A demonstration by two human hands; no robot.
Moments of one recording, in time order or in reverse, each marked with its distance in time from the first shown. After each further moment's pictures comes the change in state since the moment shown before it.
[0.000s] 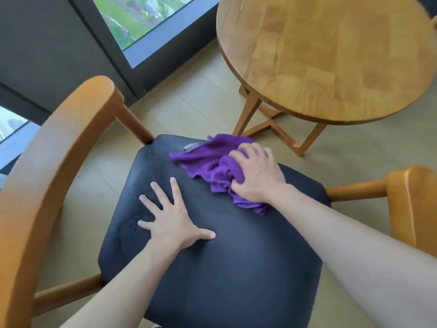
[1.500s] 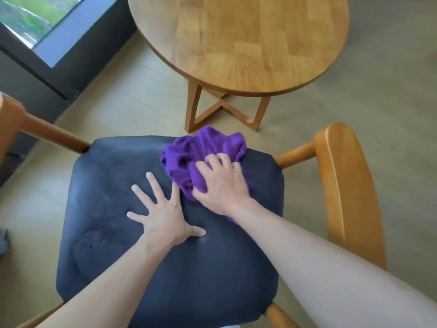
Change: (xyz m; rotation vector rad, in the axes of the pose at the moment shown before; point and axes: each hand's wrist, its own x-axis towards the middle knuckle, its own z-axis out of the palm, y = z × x) left_hand -0.010 0.060 0.017 0.255 -0.115 0.256; right_hand -0.066 -0.017 0.026 0.104 0.142 0.234
